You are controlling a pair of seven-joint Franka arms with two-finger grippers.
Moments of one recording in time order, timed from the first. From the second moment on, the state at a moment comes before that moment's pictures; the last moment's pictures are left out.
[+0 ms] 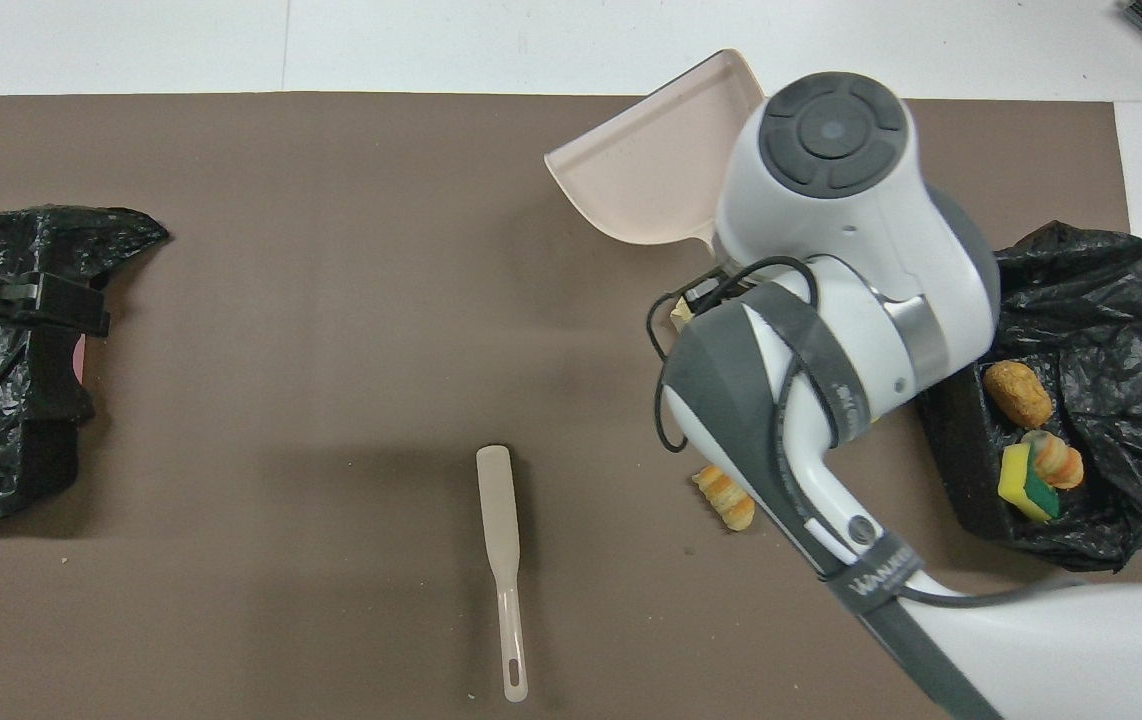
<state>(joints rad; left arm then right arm) -0.06 0.02 0.00 -1.60 0.00 1.62 0.03 0.15 0.44 0.36 -1.34 -0.29 1.73 0.15</state>
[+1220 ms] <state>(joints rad) -0.06 0.02 0.01 -1.60 0.00 1.62 0.03 0.42 0.84 0.37 -1.05 -0.25 1.85 0.76</state>
